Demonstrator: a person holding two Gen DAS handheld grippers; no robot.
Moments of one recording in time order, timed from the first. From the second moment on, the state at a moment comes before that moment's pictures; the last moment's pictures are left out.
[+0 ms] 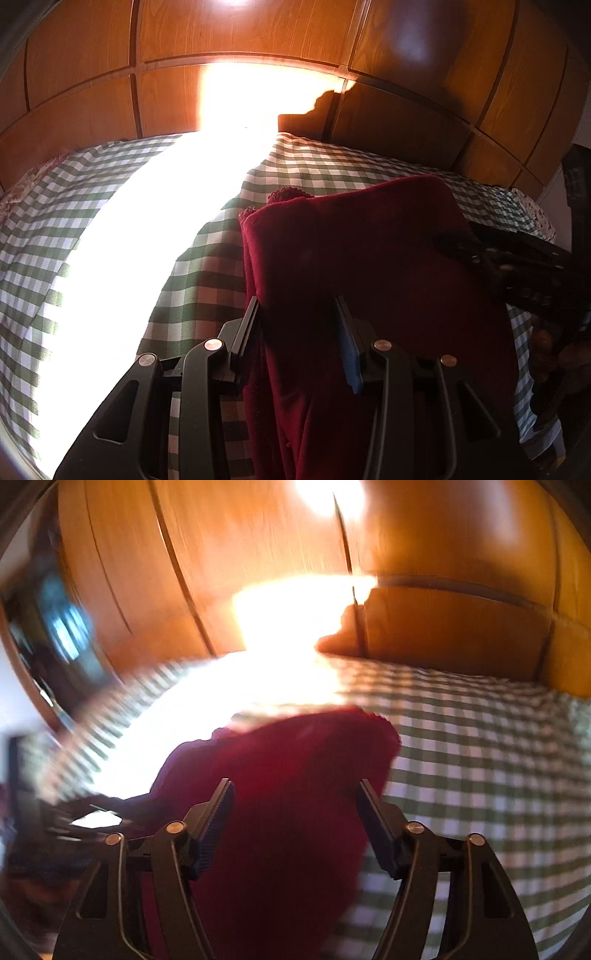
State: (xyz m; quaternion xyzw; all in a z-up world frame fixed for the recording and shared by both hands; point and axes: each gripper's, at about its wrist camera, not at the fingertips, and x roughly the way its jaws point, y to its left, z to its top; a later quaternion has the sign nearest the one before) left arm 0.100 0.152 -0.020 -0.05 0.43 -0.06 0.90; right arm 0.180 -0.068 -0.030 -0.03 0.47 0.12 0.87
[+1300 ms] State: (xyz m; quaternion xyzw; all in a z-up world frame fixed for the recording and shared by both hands) left arm 0.045 0.200 -0.032 -0.20 0.42 -0.10 0.88; right arm 0.104 -0.138 -0.085 0.32 0.50 0.27 0.76
